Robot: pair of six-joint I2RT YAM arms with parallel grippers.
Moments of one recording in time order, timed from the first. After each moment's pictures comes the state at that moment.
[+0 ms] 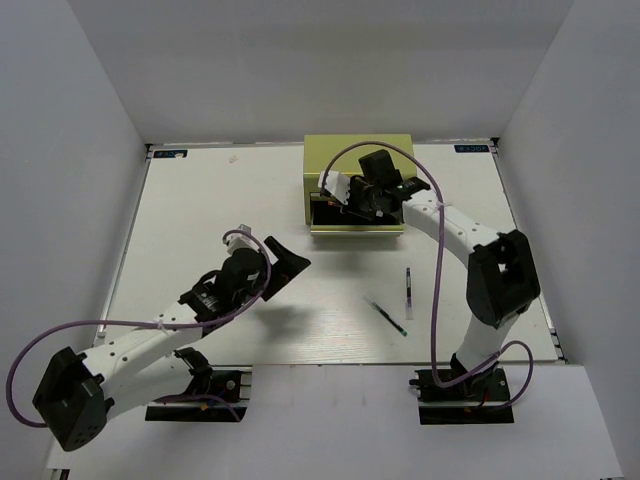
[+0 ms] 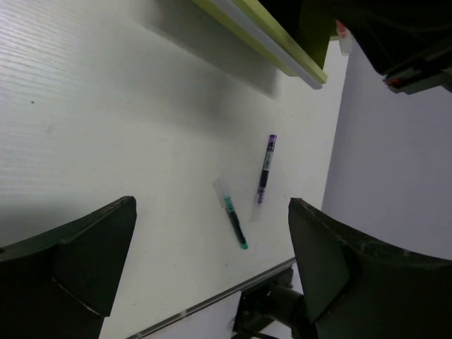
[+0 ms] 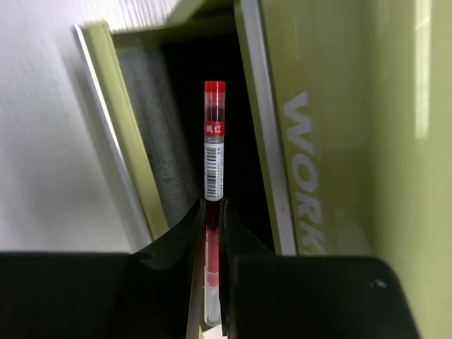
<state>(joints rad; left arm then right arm) -0.76 0.93 0.52 -0.10 -0.16 -1.19 0.56 1.75 1.42 -0.46 -0.24 -0.87</state>
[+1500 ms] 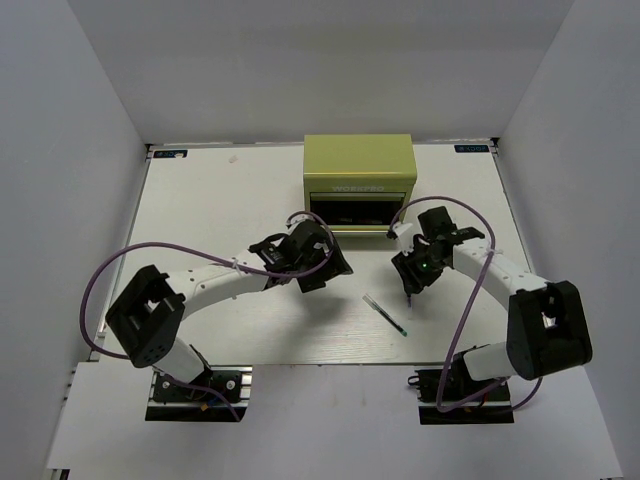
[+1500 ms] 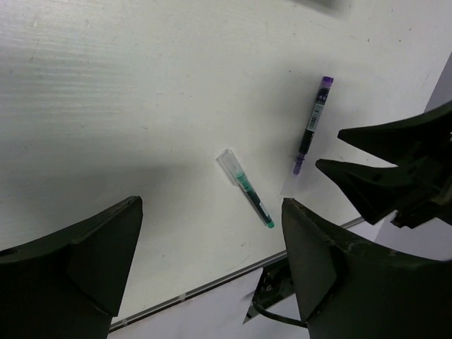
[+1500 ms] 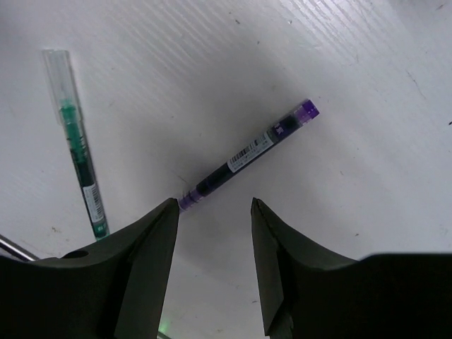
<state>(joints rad) -0.86 1.53 0.97 -0.29 -0.03 -1.14 0.31 1.38 0.83 -0.70 -0.27 -0.43</state>
